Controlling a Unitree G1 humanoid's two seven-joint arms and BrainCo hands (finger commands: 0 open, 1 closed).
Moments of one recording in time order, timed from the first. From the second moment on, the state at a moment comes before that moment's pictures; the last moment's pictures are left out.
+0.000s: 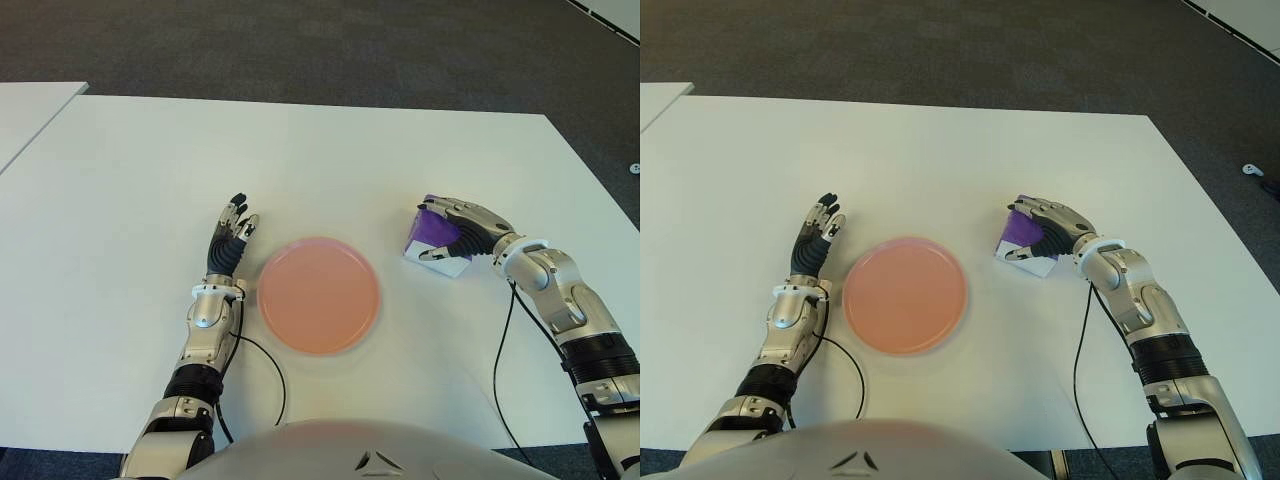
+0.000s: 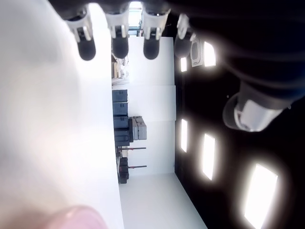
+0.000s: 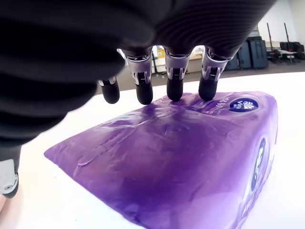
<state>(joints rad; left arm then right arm) -0.10 0.05 0.10 0.60 -0.04 -0.56 -0.03 -0.22 -0.78 0.15 0.16 -0.62 -0.27 0.30</state>
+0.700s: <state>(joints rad) -0.10 0.05 0.10 0.60 -0.04 -0.56 -0.03 -0.21 -0.78 0.15 0.16 -0.63 -0.26 0.29</state>
